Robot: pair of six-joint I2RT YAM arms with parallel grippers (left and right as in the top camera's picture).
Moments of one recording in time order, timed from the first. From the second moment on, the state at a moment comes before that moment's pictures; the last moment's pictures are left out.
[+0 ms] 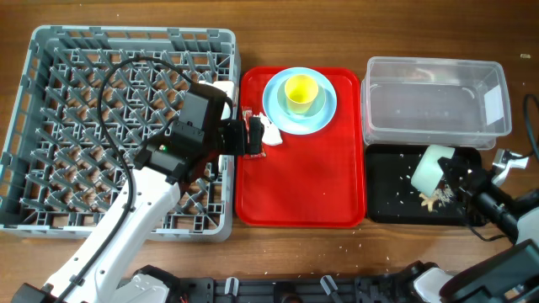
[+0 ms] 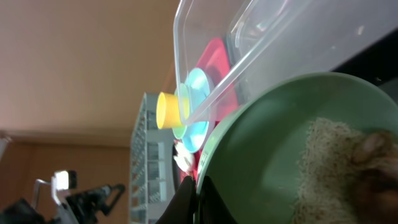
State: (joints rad) left arm -0.43 1.31 1.02 -0.60 0.11 -0.39; right arm -0.98 1.41 0.70 -0.88 -1.25 -0.26
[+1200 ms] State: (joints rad) left arm -0.43 1.31 1.02 -0.60 0.11 -0.39; right arm -1.05 1.50 0.69 -1.47 -1.51 -0.53
